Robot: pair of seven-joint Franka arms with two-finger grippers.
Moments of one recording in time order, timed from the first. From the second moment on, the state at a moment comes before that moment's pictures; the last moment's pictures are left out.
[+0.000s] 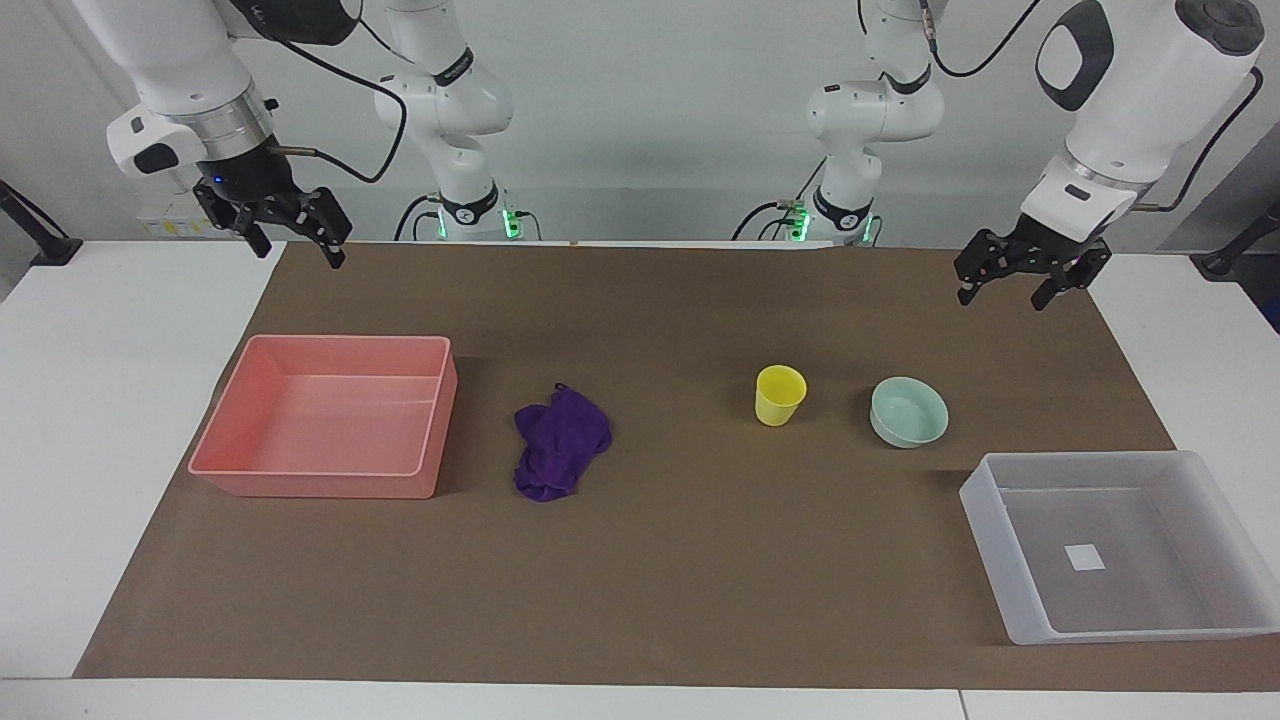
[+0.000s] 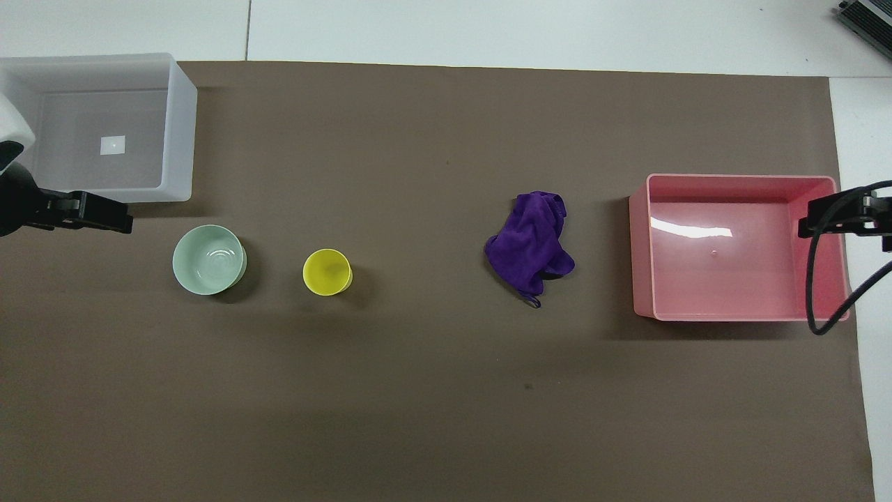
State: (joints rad) left arm -0.03 -0.03 -0.03 -1.67 -0.04 1.67 0.04; right arm -0.03 -0.02 -0.04 -1.55 -0.01 1.52 0.11
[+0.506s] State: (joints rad) left arm -0.03 -0.03 -0.03 -1.67 -0.04 1.67 0.03; right arm -0.03 -0.04 -0.04 -1.55 -0.01 1.52 0.11
